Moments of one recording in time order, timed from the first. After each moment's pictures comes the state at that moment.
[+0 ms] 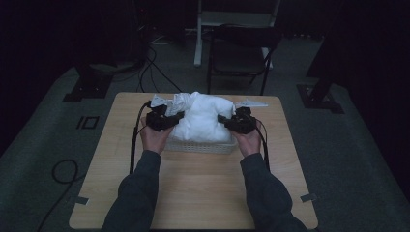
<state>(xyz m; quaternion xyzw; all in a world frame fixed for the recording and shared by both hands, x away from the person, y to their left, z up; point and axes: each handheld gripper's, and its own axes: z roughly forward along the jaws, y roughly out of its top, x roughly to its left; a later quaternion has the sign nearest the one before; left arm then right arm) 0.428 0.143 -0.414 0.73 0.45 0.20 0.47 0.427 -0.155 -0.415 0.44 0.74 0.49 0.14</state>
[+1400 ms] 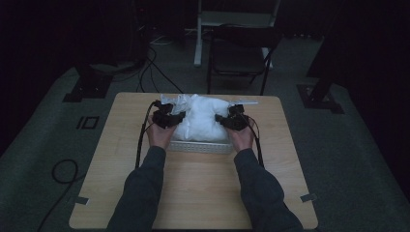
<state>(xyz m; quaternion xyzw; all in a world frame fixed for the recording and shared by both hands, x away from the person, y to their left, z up) 0.463 0.132 -0.448 0.74 0.48 0.21 0.41 0.464 -0.141 -0.447 0.48 0.74 0.45 0.14</state>
